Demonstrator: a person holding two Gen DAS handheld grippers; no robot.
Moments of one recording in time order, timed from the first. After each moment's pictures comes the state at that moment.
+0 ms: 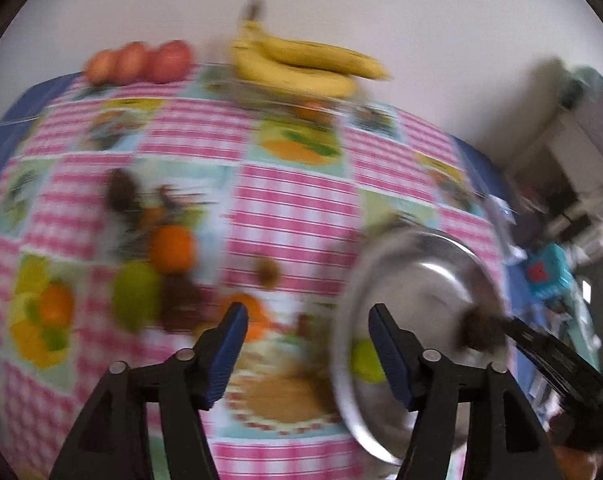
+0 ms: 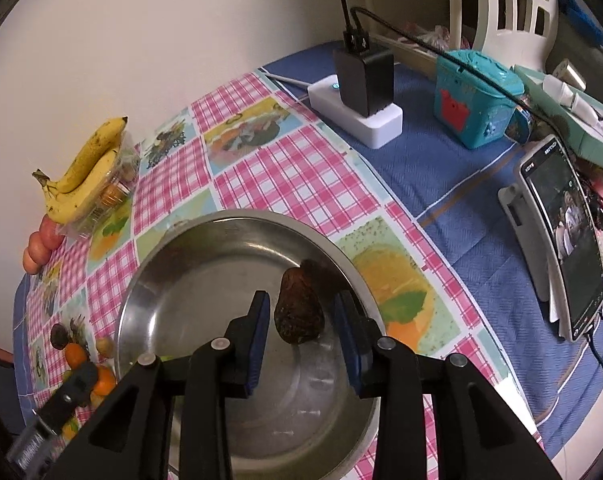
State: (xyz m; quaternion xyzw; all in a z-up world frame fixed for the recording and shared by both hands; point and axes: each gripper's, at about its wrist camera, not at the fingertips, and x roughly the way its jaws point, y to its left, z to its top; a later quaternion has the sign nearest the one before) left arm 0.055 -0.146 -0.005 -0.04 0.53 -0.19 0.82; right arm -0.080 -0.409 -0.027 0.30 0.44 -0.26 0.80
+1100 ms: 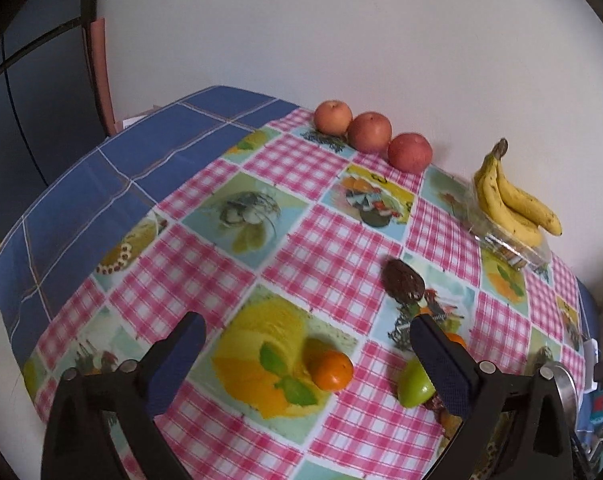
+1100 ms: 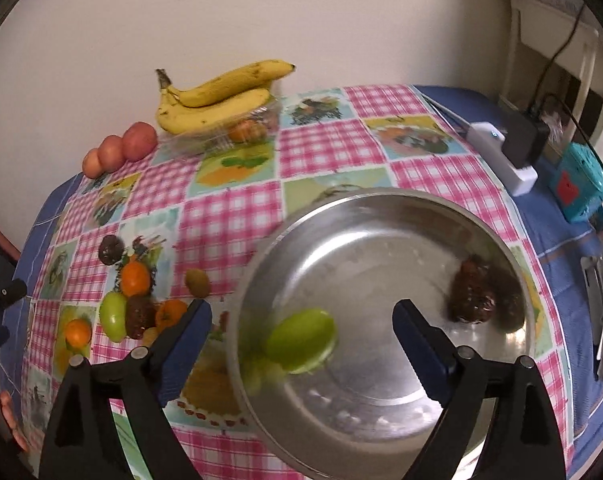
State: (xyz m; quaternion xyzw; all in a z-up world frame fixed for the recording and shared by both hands) left arm 0.079 0.044 0.027 -0.11 0.44 0.04 0.89; right arm -0.027 -0.275 -0.015 0.17 0.43 -0.13 0.88
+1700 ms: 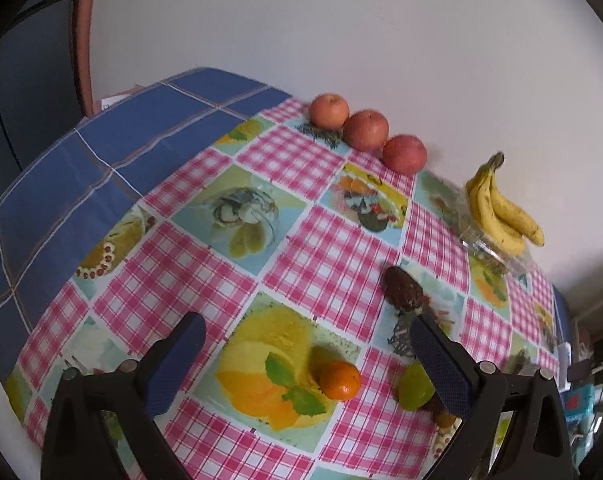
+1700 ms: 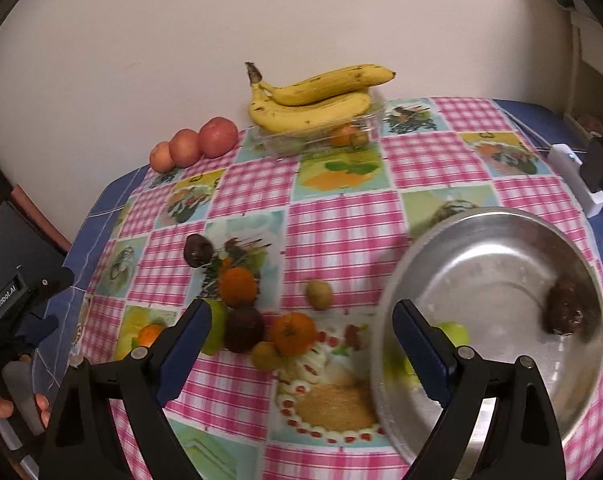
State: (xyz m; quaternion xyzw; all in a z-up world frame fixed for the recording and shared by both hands) left arm 0.097 0.080 0.018 -0.15 0.47 -0.01 0.87; right arm 0.005 -0.214 -0.006 0.19 0.42 -0.04 0.89
